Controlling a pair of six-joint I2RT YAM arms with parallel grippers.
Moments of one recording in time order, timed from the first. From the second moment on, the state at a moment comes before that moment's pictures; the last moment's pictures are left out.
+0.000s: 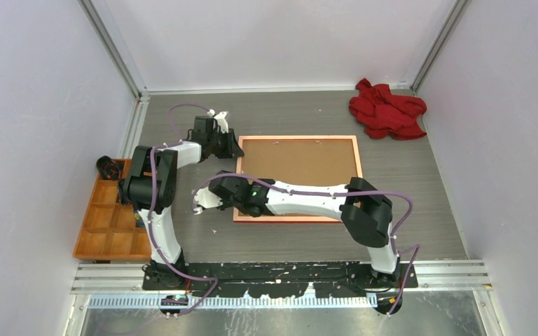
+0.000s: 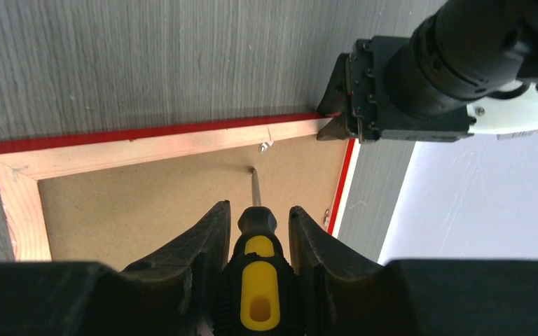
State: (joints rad) left arm -0.20 1.95 1.13 0.06 0.46 -0.24; right arm 1.21 1.95 1.49 -0.35 0.41 -0.80
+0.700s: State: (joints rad) left arm -0.20 1.95 1.13 0.07 0.46 -0.24; right arm 1.24 2.01 1.59 -0.41 0.38 -0.90
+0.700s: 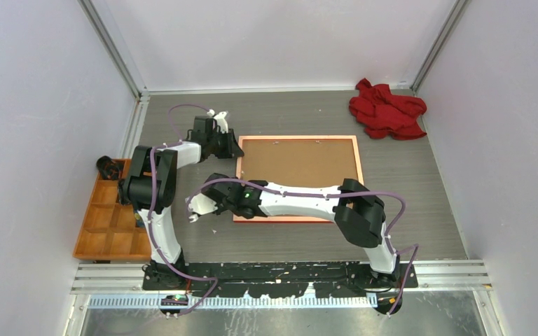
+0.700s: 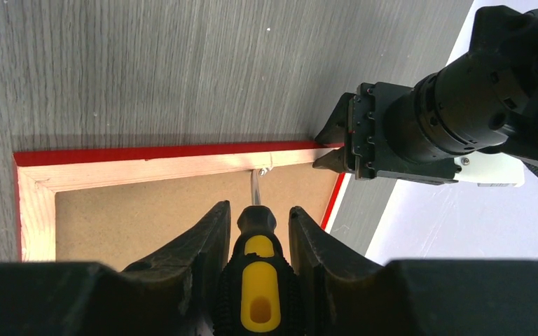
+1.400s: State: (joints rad) left arm -0.20 1.95 1.12 0.07 0.47 -0.24; right arm 1.21 2.01 1.54 -0.27 0.36 -0.89
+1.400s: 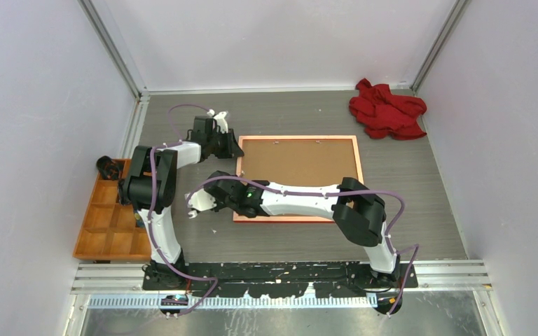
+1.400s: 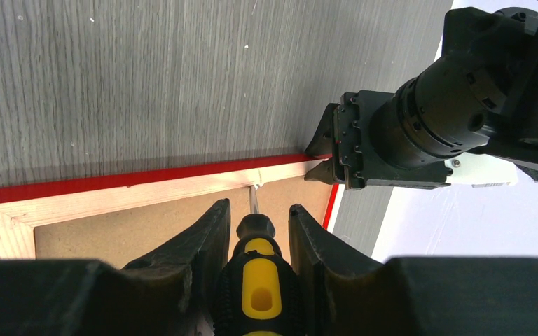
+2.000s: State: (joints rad) left arm -0.20 1.95 1.12 0.08 0.47 -0.24; right arm 1.21 2.01 1.52 -0.24 0.36 -0.88
